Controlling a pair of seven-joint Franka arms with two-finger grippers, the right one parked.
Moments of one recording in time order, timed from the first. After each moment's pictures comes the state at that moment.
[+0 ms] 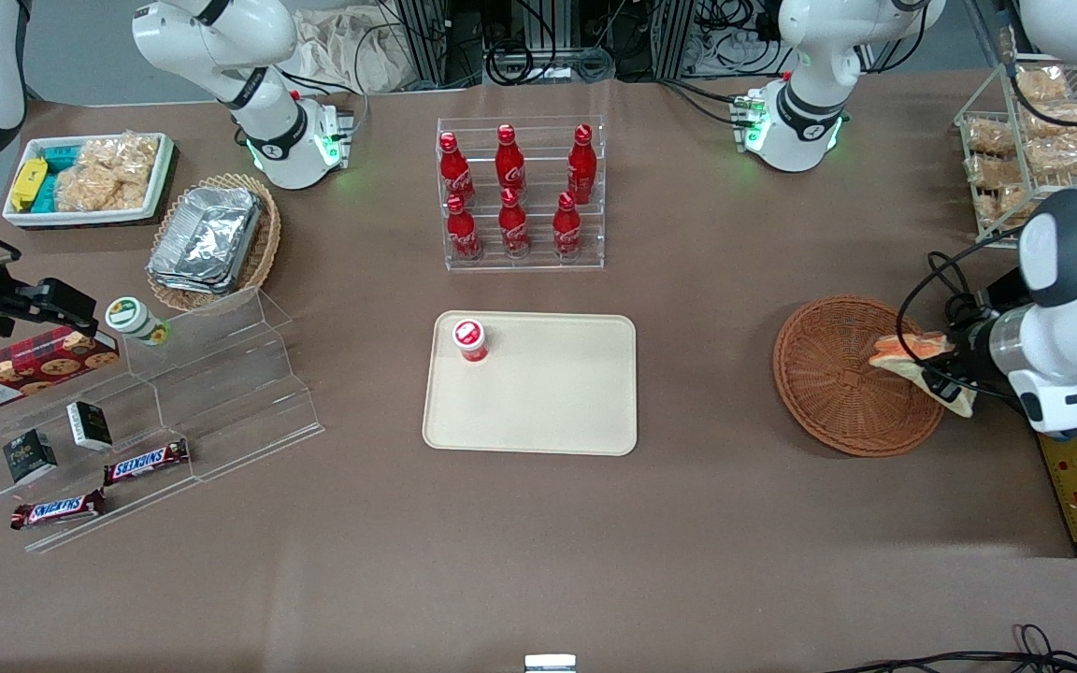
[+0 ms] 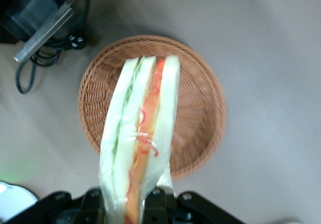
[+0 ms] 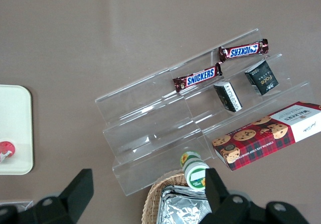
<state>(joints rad) 0.12 0.30 -0.18 -1.55 0.08 1.64 -0.92</state>
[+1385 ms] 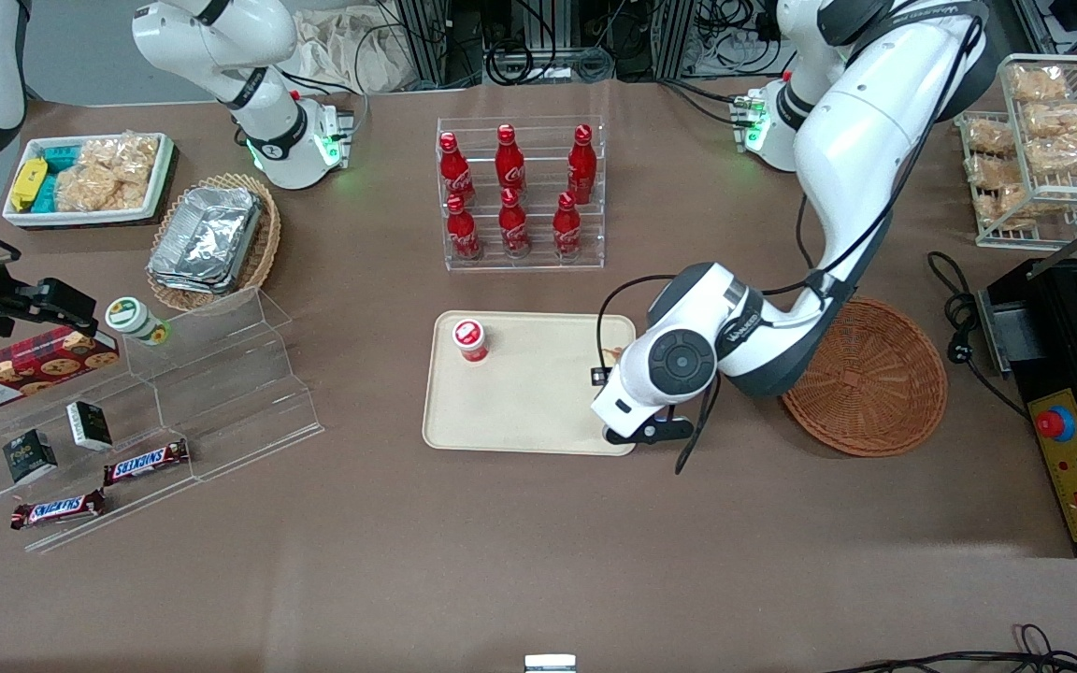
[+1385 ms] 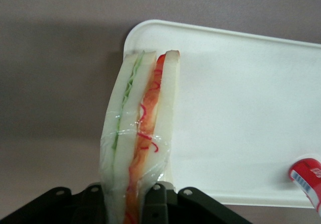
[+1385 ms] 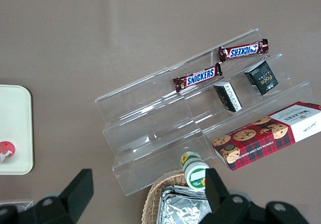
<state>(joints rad) -0.13 0.80 -0.59 -1.40 0.23 1.91 -0.77</state>
